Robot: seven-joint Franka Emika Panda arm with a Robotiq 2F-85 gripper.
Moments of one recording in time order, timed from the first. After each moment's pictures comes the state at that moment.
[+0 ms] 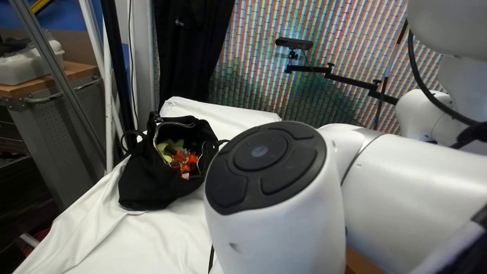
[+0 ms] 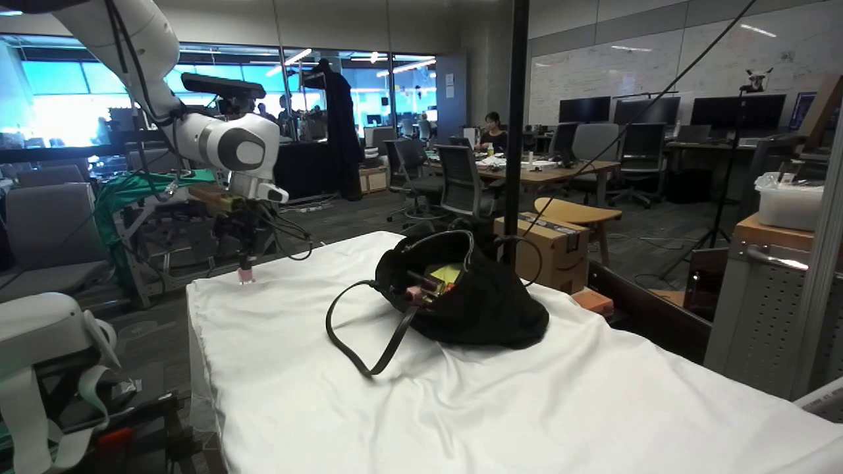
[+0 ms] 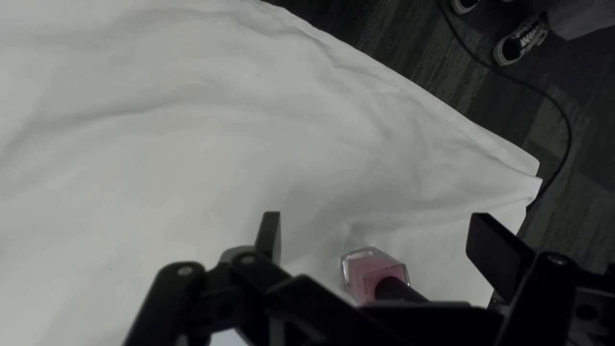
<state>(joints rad) 0.44 0.42 0.34 -1.96 0.13 2.13 0.15</state>
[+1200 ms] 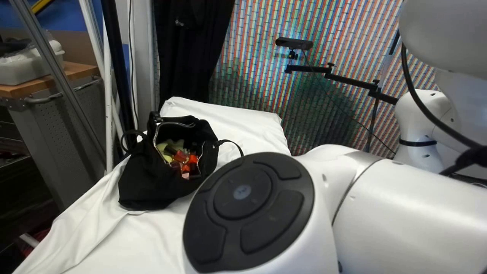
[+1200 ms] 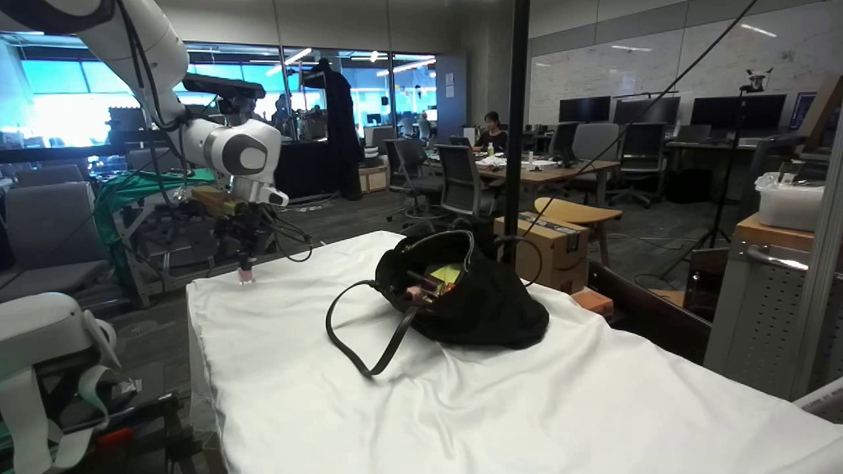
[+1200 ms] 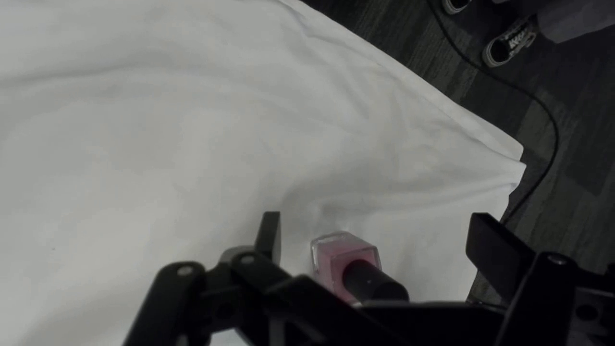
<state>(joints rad) 0.47 0.49 0.35 -1.89 0.13 2.13 0.15</state>
